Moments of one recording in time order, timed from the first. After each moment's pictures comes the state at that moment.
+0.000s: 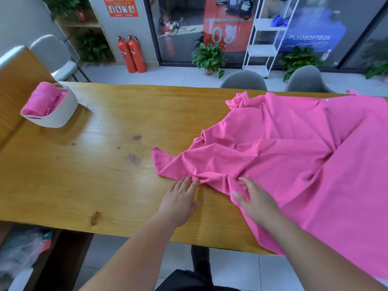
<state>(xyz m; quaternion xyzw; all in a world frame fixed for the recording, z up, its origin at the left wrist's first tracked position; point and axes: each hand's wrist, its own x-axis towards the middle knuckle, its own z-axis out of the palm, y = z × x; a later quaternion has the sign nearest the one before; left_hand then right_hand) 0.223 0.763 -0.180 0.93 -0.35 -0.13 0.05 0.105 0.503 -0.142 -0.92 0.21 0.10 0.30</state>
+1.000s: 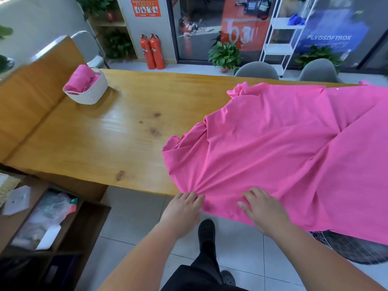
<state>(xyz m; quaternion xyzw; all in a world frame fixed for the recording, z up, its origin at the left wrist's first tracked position) 0.075 0.843 -0.188 0.90 -0.43 -0.07 -0.01 -0.020 0.556 -0.165 -0.99 0.06 0.13 0.06</state>
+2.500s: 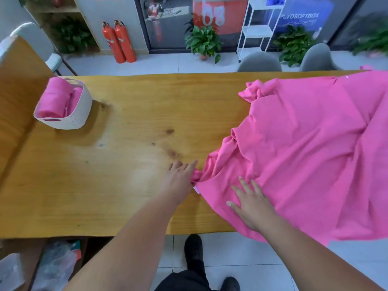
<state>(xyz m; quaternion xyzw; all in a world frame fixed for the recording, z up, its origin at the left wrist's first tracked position) 0.355 0.920 -0.176 0.91 -0.40 -0.11 0.04 0.161 0.716 -0.169 -0.94 0.19 0.24 0.12</state>
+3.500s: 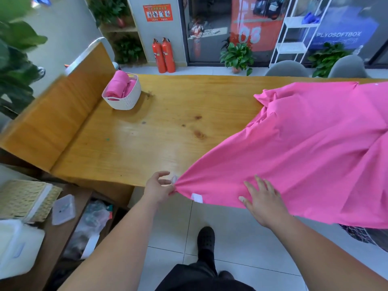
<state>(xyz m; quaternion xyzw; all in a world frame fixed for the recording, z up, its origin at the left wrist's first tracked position) 0.230 1.085 -0.146 0.76 0.16 -0.22 0.59 0.073 0.769 -0.144 -0.96 0.16 0.20 0.09</state>
